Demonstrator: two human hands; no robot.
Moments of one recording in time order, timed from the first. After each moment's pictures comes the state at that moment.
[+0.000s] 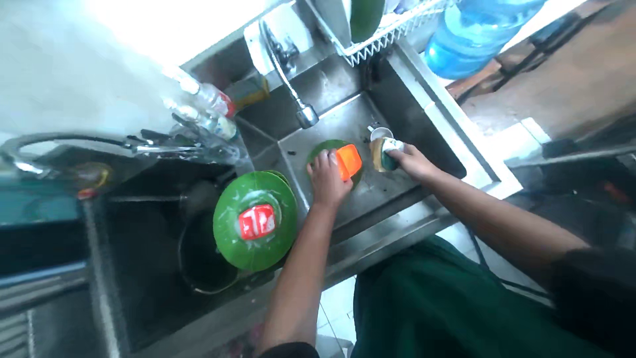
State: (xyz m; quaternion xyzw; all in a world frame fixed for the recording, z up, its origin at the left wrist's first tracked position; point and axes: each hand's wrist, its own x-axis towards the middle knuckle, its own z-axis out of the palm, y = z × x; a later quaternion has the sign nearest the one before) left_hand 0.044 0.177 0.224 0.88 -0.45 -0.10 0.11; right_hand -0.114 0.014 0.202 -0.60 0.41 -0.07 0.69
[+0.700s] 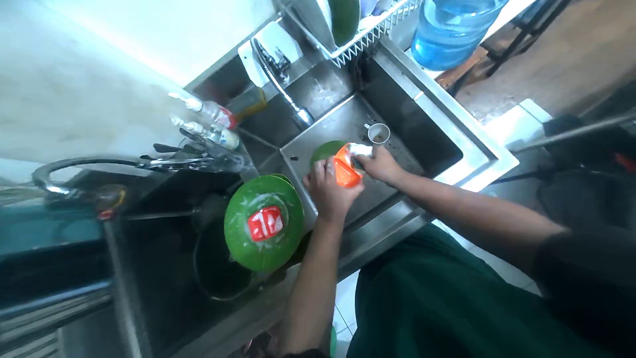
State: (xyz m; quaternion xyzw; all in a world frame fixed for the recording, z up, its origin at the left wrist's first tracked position) left_hand 0.013 0.210 0.236 0.86 -0.45 0.09 0.24; right_hand -0.074 0.073 0.231 -0.68 0.43 -0.03 0.59
